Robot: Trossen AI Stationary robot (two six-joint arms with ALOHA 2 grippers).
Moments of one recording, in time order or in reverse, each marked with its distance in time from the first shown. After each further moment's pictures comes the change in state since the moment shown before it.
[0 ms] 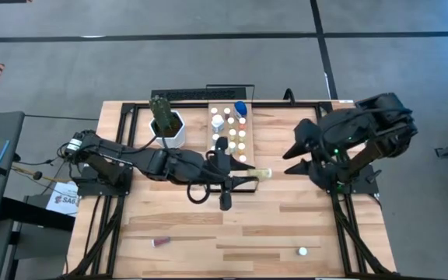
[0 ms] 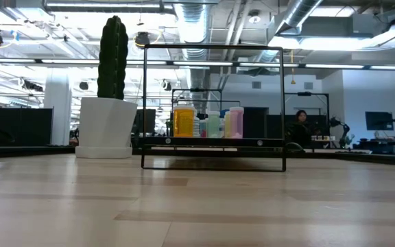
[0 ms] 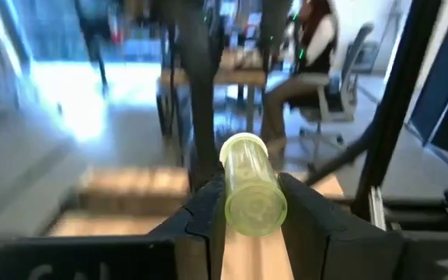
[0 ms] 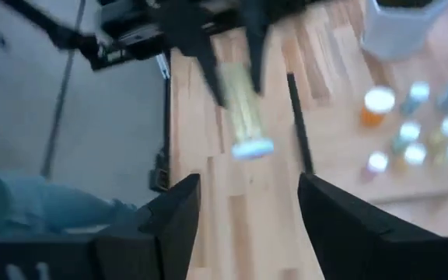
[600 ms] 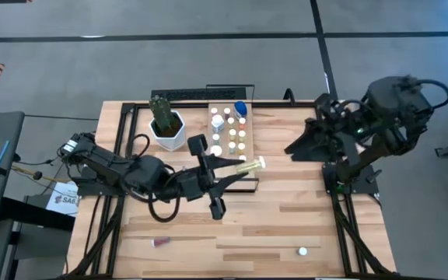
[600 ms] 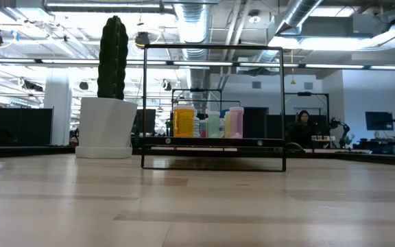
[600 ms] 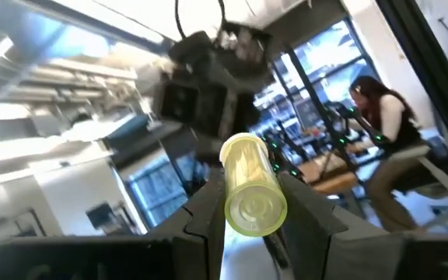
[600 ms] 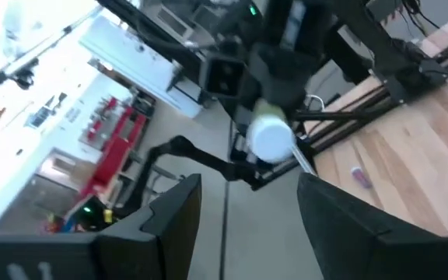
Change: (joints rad) left arm -0.146 -0.020 0.000 0.538 -0.214 0.767; right arm -0.003 -0.081 -0.004 0.487 -0.112 0.381
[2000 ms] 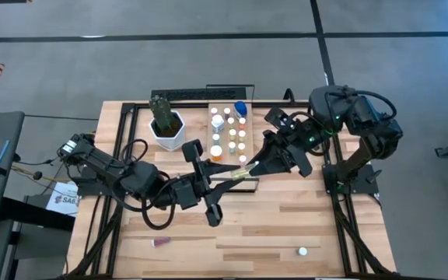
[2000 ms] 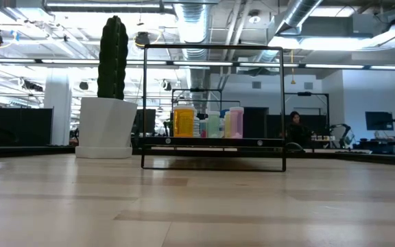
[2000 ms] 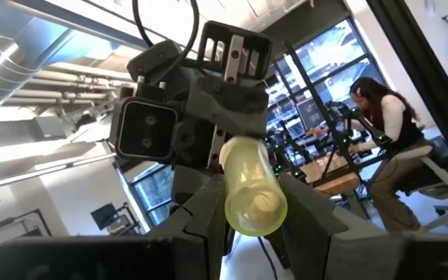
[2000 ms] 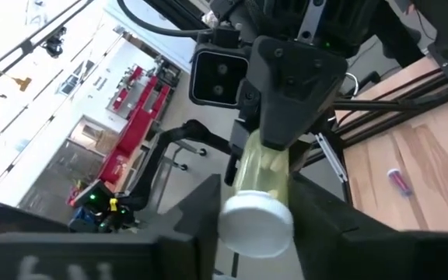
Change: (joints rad) left arm -0.043 0.001 0.000 0.022 -0.055 0.039; right arm -0.092 0.176 -0.002 0.197 -0.253 -0.026
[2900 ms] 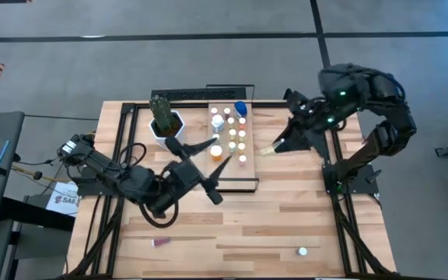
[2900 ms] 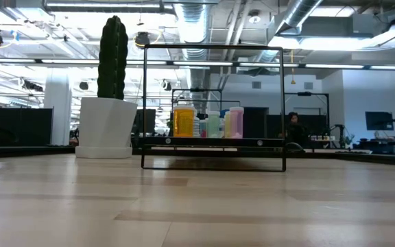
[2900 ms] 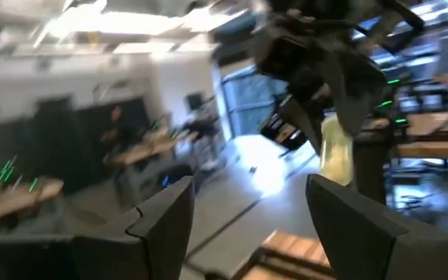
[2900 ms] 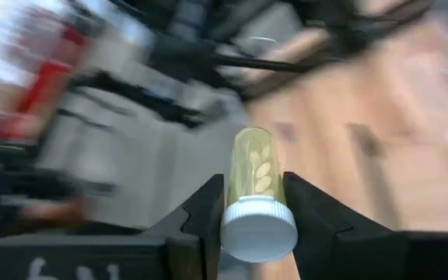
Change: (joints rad) left arm -0.047 0.001 -0.001 0.023 -0.552 -0.150; right arm -0.219 -0.108 0.002 -0.448 -0.073 -0.313
